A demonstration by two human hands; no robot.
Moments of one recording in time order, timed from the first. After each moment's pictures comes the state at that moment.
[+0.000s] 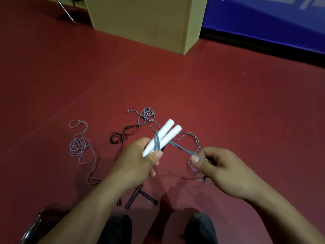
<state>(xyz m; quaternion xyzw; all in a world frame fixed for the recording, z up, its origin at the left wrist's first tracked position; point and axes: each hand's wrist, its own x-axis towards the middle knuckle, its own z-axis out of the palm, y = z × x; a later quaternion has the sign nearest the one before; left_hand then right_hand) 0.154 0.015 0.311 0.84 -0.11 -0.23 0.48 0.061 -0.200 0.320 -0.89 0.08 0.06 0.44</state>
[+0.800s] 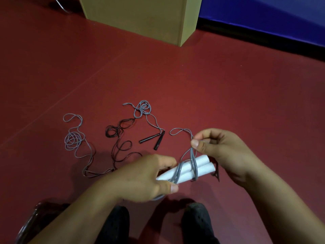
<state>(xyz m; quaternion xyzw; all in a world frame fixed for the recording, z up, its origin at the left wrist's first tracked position) 0.135 0.013 0.314 0.78 -0.37 -0.39 0.33 0.071 -0.197 0.327 -0.69 0.23 0.04 0.68</state>
